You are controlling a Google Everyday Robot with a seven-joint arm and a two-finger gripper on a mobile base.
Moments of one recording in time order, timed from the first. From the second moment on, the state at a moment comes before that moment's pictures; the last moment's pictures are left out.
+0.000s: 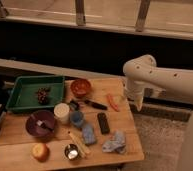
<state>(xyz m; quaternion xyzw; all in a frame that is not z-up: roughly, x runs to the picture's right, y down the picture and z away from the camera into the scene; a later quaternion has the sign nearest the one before) 0.201 0.083 0.753 -0.15 0.30 0.82 0.46</state>
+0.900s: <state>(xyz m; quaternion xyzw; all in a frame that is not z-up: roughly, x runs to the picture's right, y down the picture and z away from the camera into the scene) 0.201 0.083 0.753 -0.15 0.30 0.82 0.46</state>
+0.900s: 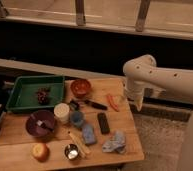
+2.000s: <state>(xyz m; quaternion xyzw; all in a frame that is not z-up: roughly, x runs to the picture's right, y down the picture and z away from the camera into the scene) 0.052 0.087 0.719 -0.20 0.23 0.68 0.67</state>
